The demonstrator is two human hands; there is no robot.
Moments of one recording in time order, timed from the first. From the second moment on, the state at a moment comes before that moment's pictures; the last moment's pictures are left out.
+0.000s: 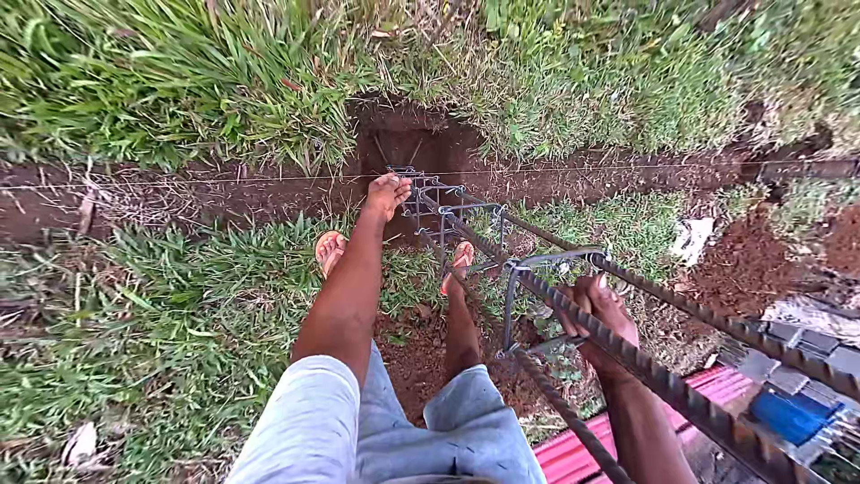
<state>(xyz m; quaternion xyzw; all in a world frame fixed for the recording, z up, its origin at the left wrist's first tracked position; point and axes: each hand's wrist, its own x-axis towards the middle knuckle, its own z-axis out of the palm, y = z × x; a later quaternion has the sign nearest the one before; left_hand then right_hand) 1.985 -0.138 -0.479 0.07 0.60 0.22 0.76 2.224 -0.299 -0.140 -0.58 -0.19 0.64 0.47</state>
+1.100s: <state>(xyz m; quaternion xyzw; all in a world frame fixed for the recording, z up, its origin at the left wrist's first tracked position) 2.020 -0.211 -0.361 0.15 0.59 0.23 0.76 2.193 -0.257 -0.140 -0.59 -0.18 0.63 0.48</state>
